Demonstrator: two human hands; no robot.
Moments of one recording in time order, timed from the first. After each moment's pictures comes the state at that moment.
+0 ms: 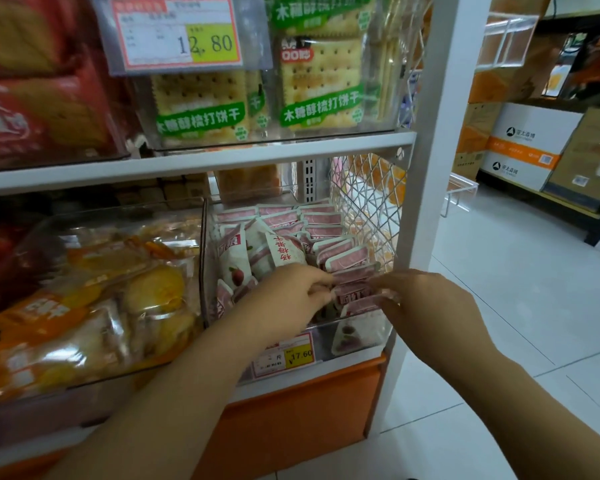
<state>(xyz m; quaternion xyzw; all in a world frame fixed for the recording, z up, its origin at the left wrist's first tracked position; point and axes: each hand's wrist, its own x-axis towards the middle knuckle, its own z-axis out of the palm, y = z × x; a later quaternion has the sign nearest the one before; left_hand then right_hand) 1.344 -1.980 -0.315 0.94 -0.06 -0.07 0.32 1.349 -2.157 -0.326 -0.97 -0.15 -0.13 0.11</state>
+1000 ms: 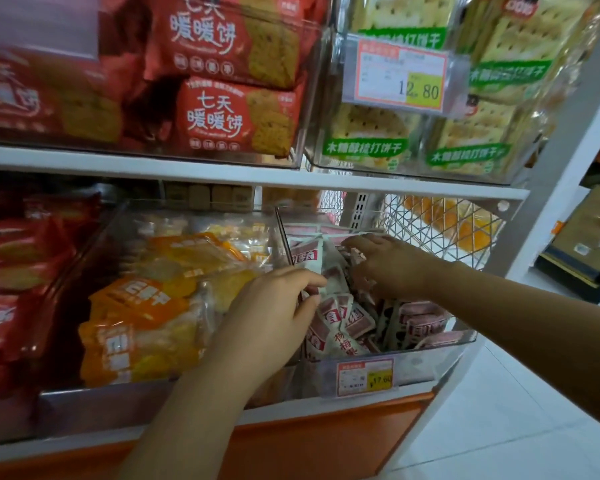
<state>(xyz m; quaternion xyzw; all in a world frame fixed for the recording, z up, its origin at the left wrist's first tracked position) 1.287 -1.870 -0.317 0.92 -0.06 0.22 0.31 1.437 -2.042 -0.292 -0.86 -0.44 -0.08 -0.23</state>
